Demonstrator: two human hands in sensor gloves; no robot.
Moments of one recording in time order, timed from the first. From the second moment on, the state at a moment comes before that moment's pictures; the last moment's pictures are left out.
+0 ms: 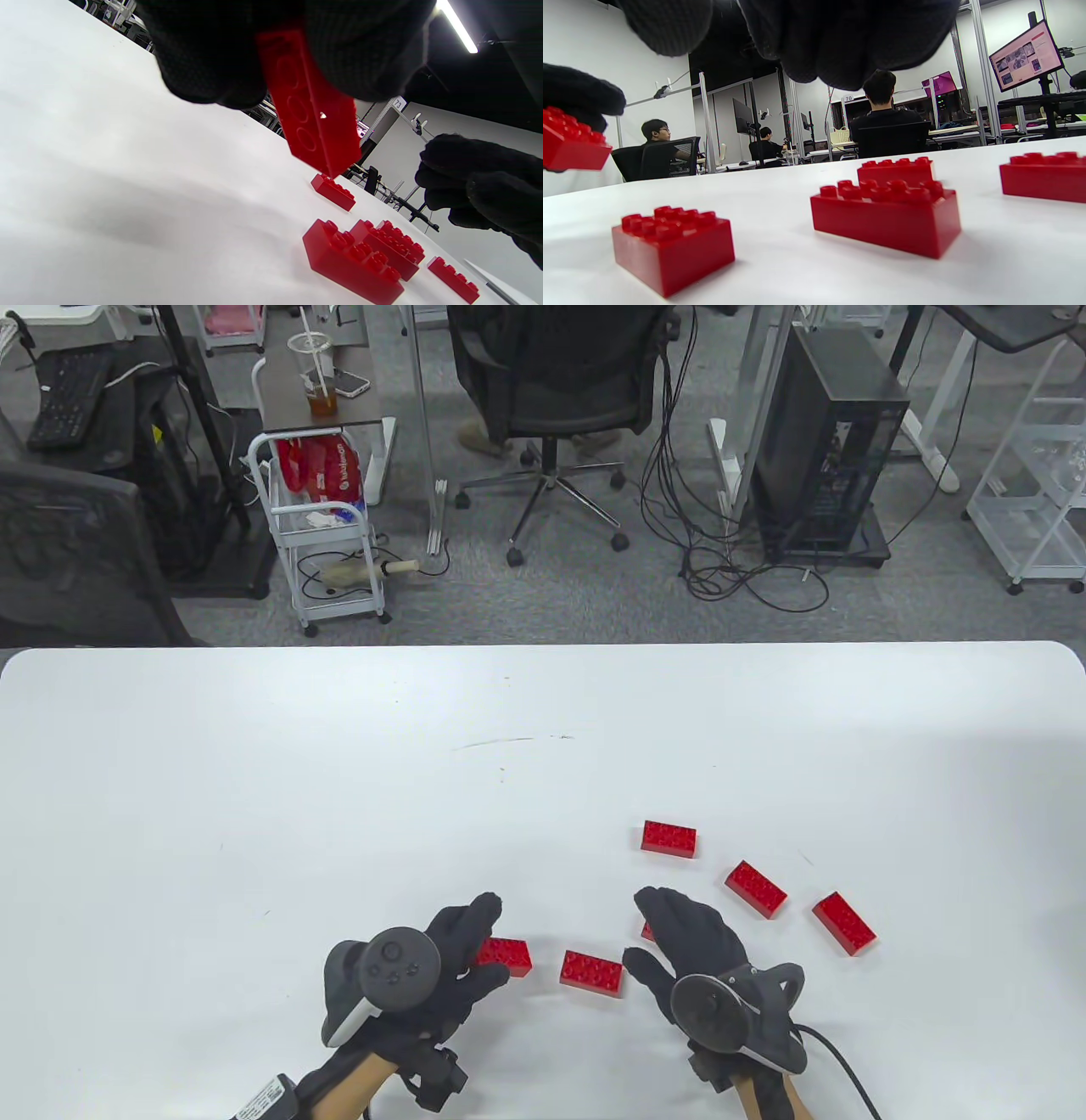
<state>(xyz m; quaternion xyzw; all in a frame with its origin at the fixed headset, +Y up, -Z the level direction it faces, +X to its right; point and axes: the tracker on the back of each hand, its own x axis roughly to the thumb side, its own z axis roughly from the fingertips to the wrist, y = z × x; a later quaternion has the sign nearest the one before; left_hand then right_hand) -0.159 -0.725 -0.268 0.00 -0.16 0.30 0.94 0.149 -0.729 -0.254 0.17 -0.14 0.97 0.11</state>
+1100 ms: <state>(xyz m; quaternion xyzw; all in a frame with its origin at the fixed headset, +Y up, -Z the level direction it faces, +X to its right) -0.092 -0.758 -0.388 -0.09 -0.11 0.23 0.96 0.159 -0.733 -0.271 0.15 -0.13 0.97 0.14</state>
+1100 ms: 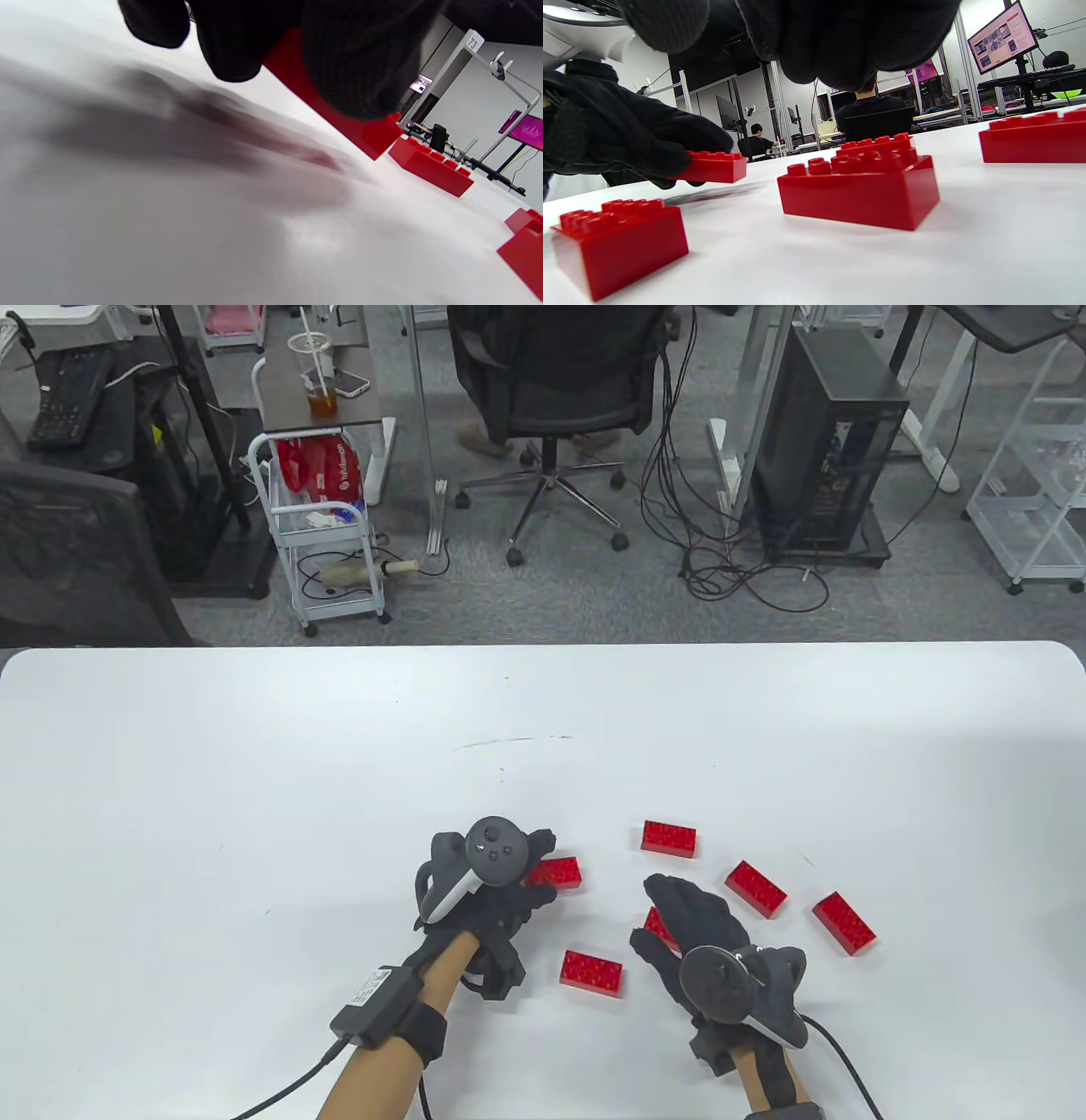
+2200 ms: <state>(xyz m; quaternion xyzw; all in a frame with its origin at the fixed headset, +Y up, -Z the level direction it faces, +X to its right) -0.094 -0.748 -0.391 -0.11 -0.09 0.09 0.99 0.158 -0.734 -0.272 0.15 -0.13 0.97 0.14</state>
